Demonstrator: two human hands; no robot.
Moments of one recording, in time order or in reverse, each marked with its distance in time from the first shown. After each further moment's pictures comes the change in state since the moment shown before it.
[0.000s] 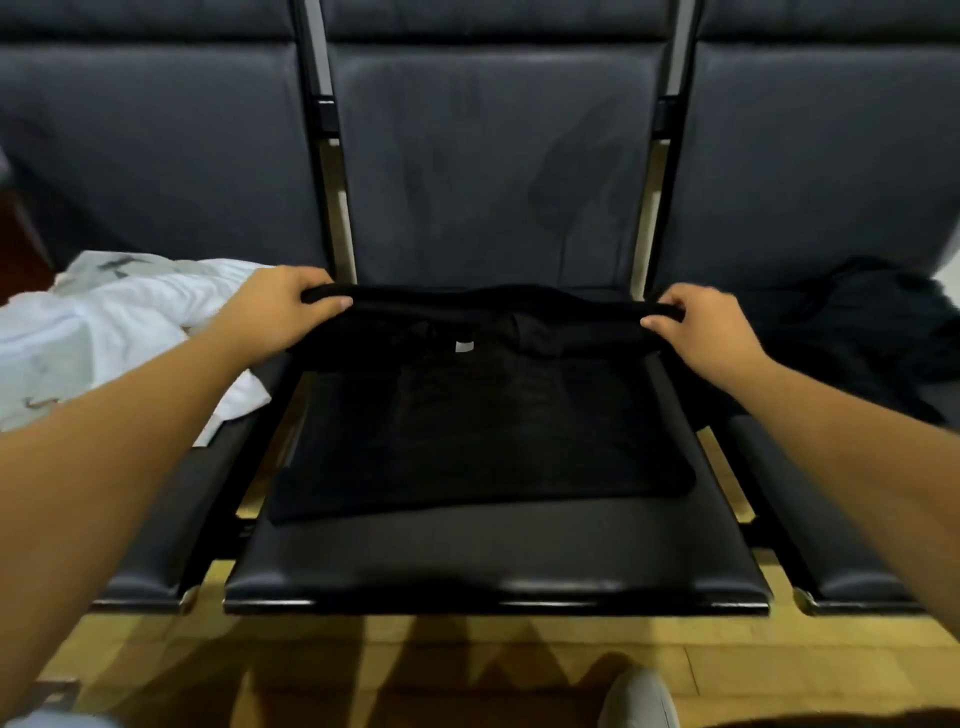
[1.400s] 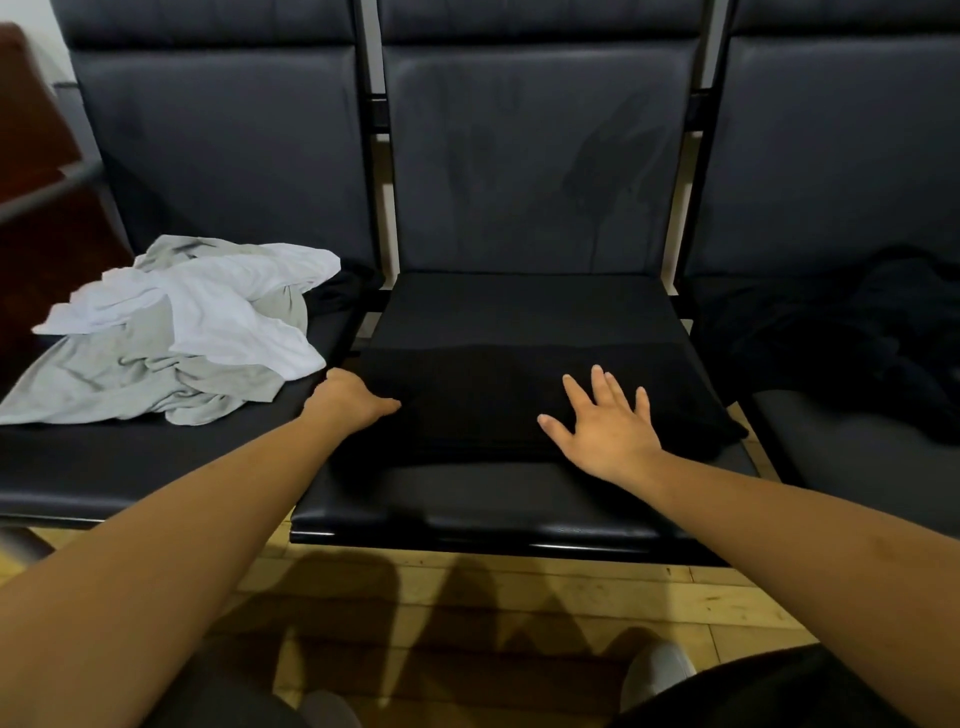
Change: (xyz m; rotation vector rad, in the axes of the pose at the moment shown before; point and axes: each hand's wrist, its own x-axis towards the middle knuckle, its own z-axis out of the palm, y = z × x) left_hand -0.091 -0.017 0.075 0.018 -0.244 -0.710; right_hand -0.127 -0.078 0.103 -0.363 -0.519 -0.029
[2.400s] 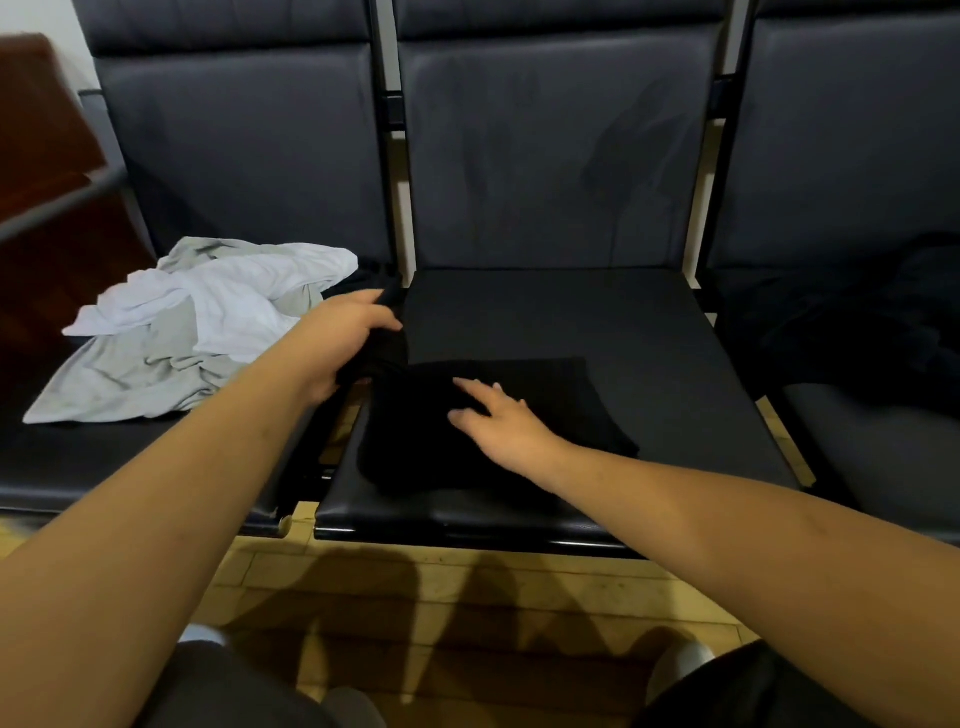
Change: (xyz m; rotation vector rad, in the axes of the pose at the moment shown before) left_hand -0.069 0.029 -0.079 -0.797 -0.200 0.319; right_hand -0.007 -0.115 0.002 0.846 -0.151 -0.258
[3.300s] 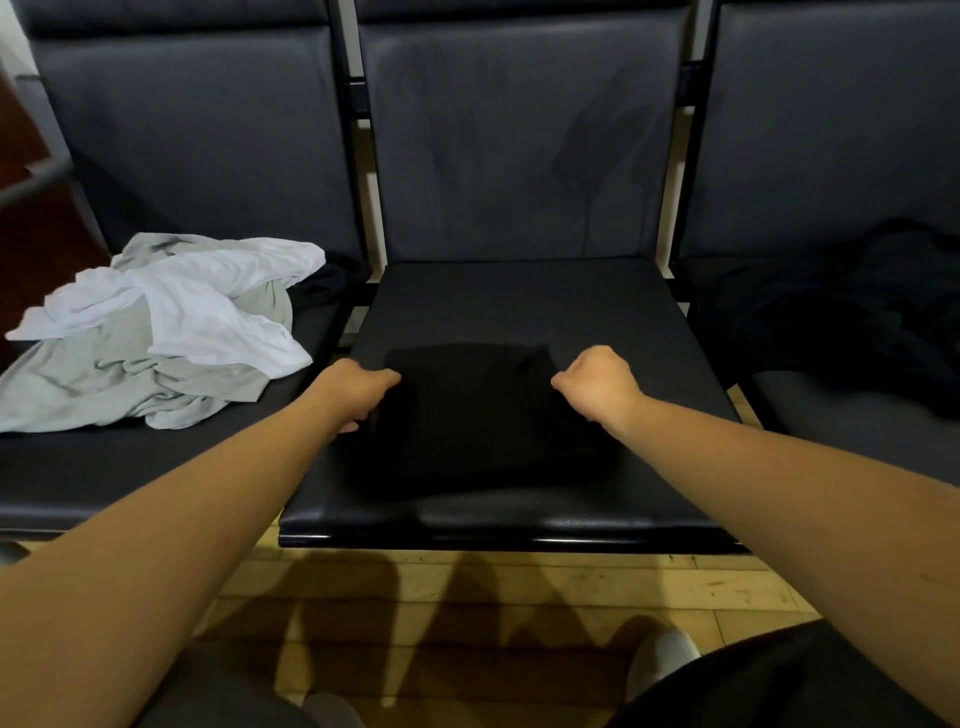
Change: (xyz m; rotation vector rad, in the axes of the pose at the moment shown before) left_hand 0.048 -0.074 0.032 0.345 0.090 -0.341; right_hand -0.013 0.033 -0.098 -0.119 0.413 0.375
